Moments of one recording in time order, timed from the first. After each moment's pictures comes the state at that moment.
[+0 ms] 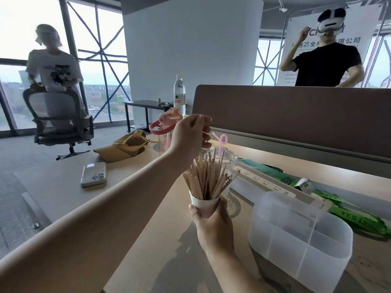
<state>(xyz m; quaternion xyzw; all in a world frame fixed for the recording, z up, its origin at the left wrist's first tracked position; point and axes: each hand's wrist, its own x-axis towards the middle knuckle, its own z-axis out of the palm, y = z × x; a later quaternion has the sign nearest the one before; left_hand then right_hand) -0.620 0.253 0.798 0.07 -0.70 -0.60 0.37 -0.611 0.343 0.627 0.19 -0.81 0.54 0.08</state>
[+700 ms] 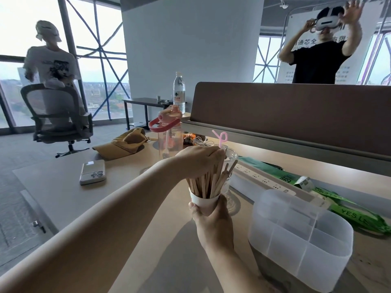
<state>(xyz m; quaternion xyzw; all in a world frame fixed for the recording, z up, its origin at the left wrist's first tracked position) -0.612 0.258 0.780 0.04 -0.98 -0.17 0.10 -0.613 0.341 0.624 0.18 -0.82 0.53 0.10</state>
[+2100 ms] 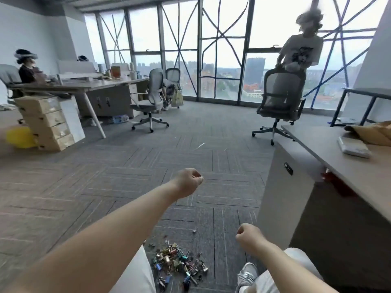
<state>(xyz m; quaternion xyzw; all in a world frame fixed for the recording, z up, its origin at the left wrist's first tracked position) -0.038 0.120 0.621 0.62 -0.68 -0.30 0.25 -0.247 0.159 0.495 0.60 -0.73 0.09 -0.31</state>
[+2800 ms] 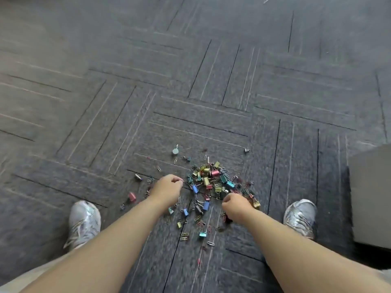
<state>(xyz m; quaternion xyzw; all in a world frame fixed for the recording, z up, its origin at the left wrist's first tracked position) 0.175 -0.011 0.207 0.80 -0.31 -0.48 0.16 -0.025 -0.041 0.169 0.60 -0.63 -0.21 -0.45</state>
